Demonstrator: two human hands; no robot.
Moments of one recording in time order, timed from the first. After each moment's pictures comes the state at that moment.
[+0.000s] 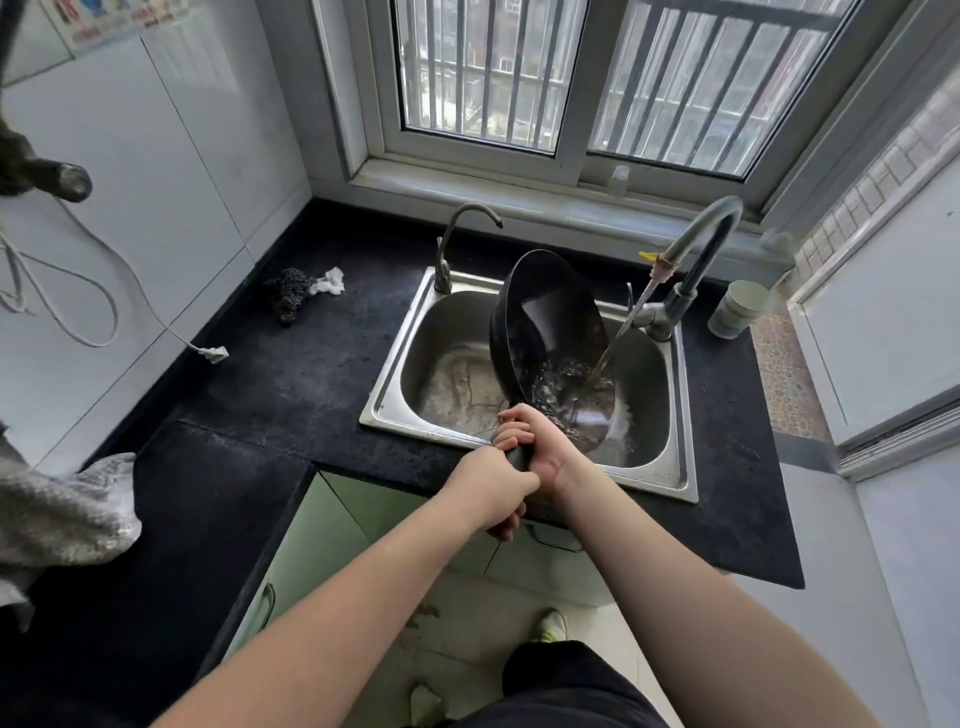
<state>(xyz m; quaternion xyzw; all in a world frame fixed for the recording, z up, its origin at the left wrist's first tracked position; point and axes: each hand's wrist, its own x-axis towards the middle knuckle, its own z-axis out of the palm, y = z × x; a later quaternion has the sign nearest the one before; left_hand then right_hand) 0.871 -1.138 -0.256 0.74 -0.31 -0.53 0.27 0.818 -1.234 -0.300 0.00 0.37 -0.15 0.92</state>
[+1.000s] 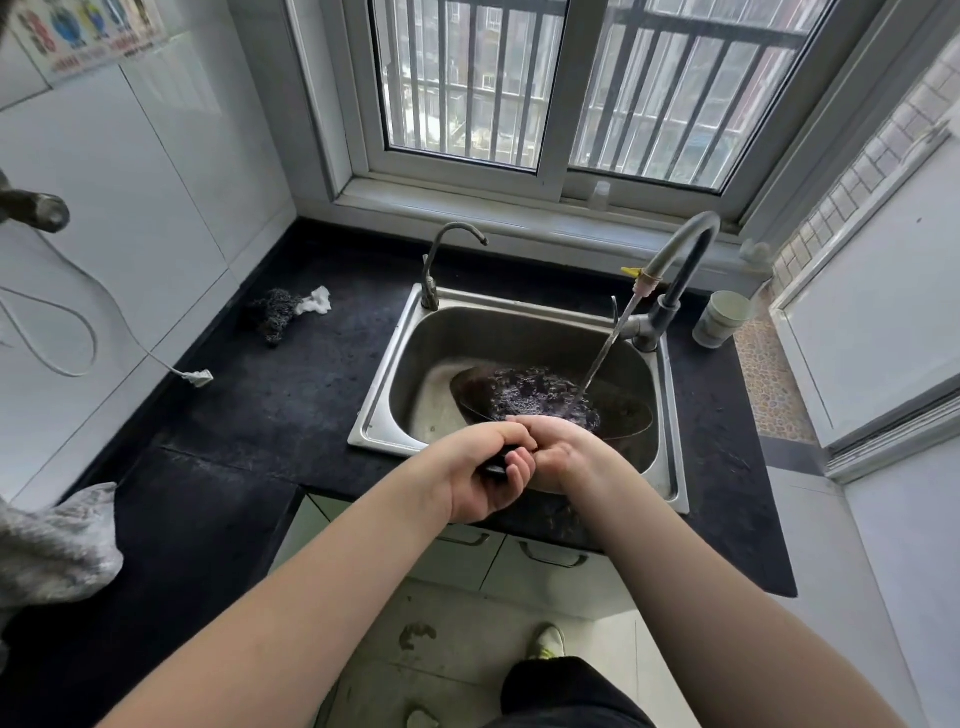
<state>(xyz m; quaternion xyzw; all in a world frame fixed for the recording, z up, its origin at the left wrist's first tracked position) 0.895 -1.169 -0.215 0.51 0.00 -0.78 0.37 0.814 -1.252 -0.253 -0.05 0.52 -0.03 0.85</state>
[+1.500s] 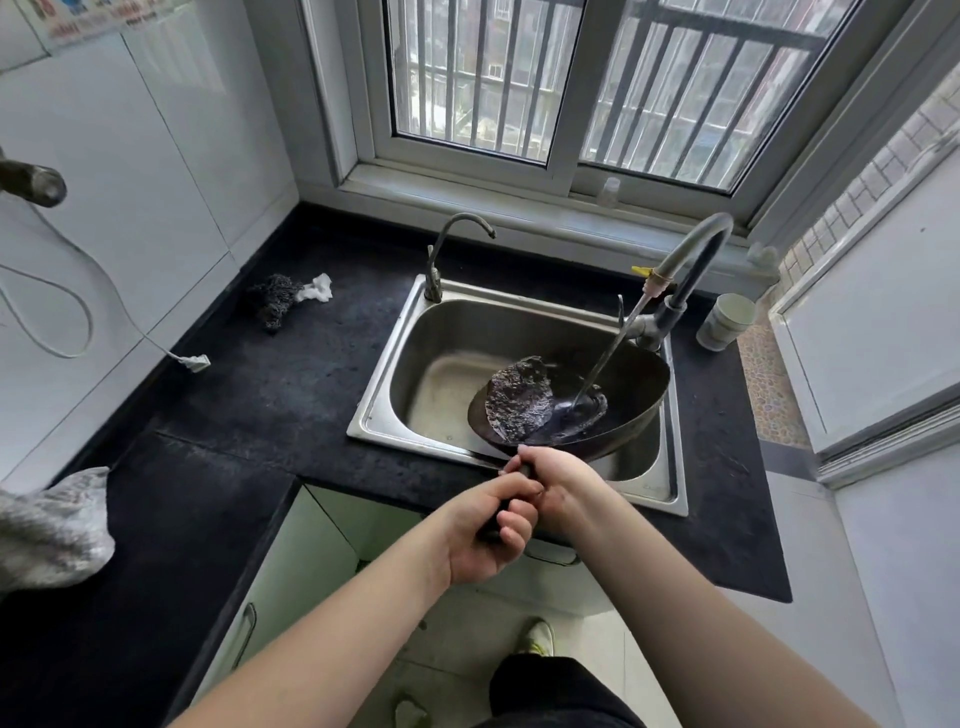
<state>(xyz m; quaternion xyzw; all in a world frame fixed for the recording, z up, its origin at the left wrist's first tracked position) 0.878 -1.134 -0.271 0.39 0.07 -0.82 0.41 0.805 -1.222 -0.286 -0.08 0.60 -0.15 0.78</state>
